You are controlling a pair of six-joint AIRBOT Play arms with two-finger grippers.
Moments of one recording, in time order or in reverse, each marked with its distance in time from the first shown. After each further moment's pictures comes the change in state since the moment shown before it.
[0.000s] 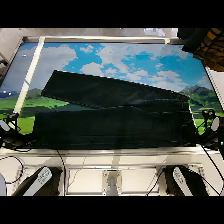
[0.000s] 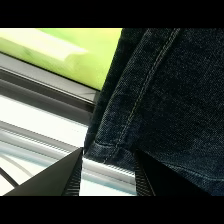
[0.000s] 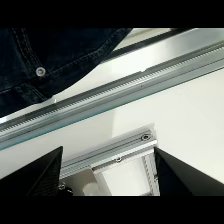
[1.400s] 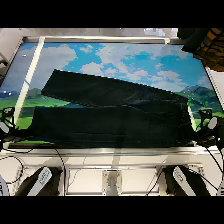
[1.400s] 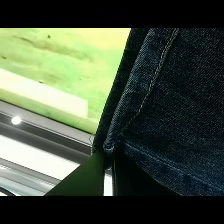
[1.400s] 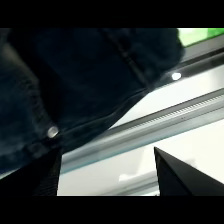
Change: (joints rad) left arm -0.004 0.063 -0.016 0.019 0.209 0.037; right arm -0.072 -0.101 -0.040 0.127 -0.178 0.014
